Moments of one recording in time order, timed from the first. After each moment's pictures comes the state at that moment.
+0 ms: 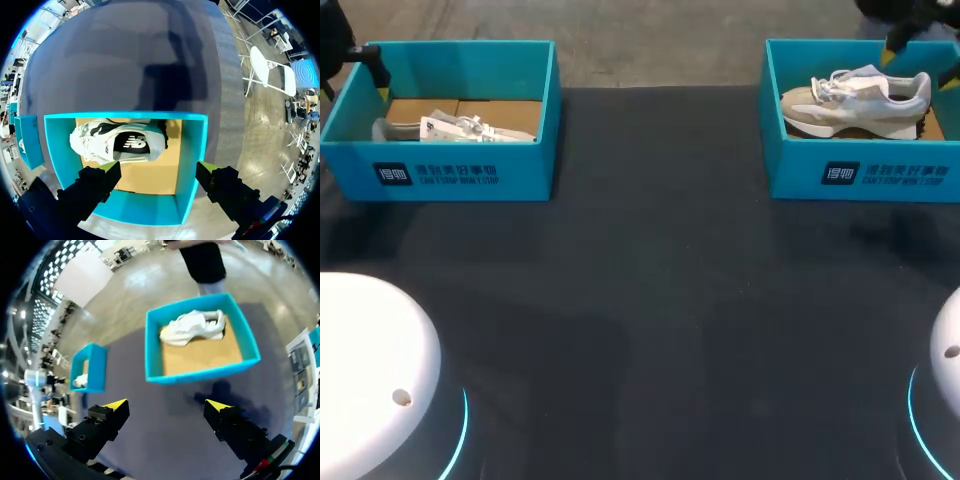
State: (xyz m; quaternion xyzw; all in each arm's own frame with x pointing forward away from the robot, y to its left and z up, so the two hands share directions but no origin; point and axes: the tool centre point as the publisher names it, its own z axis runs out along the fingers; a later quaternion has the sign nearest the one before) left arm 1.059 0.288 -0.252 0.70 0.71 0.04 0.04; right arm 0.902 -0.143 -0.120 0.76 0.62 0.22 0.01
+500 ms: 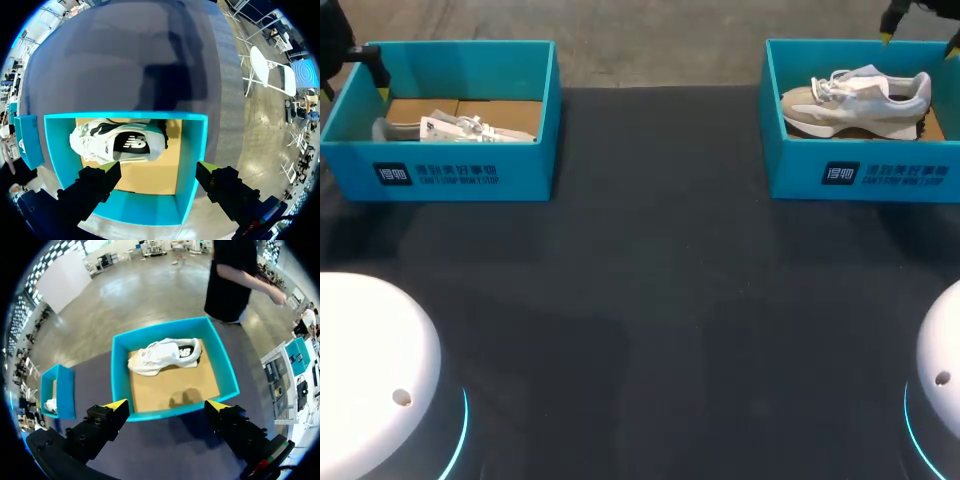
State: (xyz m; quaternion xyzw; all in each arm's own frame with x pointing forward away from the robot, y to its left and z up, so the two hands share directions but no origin) left arm 1.059 0.288 -0.252 0.70 0.71 0.04 0.04; right arm 0.993 -0.187 -0.146 0.79 0.59 0.14 0.13
